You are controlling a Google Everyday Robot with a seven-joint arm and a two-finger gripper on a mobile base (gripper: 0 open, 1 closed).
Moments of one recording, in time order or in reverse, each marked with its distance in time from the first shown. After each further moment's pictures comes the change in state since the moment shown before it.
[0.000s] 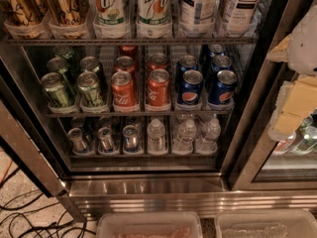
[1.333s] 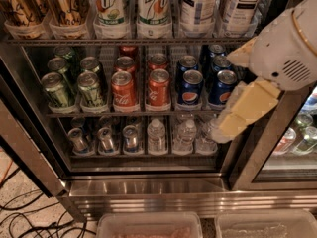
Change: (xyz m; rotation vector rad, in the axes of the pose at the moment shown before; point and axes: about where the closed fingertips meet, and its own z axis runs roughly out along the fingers) arm -0.088 0.032 0.001 -0.030 -0.321 0.070
